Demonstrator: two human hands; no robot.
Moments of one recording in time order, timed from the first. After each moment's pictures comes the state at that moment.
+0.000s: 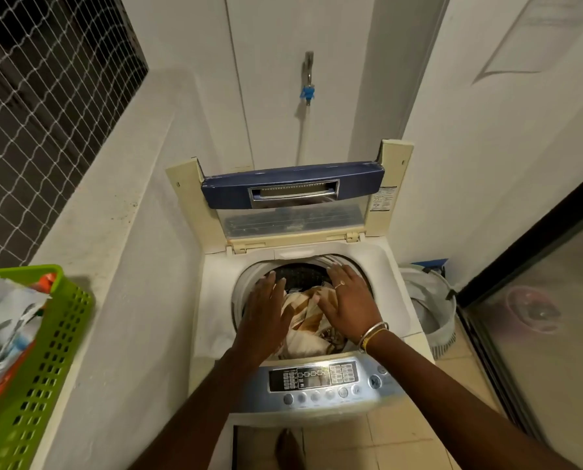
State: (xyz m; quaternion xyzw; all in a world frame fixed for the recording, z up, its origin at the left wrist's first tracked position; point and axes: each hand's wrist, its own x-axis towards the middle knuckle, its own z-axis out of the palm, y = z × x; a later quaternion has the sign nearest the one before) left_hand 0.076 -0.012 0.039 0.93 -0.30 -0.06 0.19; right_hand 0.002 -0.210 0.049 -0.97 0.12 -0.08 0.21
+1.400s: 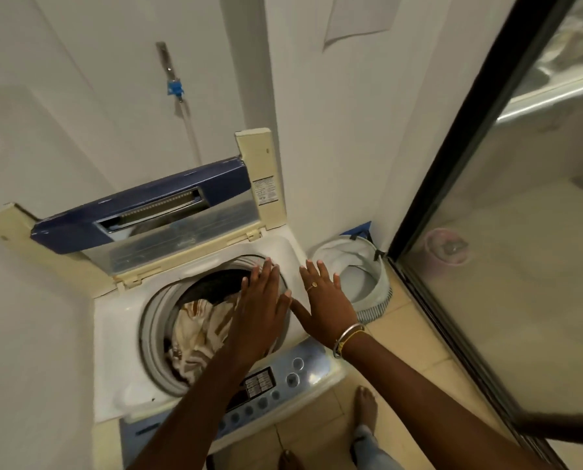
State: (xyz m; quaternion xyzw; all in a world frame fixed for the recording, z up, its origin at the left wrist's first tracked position) left_hand 0.019 -0.186 0.044 0.88 -0.44 -0.07 0.18; right_hand -0.090 -0.311 0.050 -0.95 0.24 -0.03 0.20
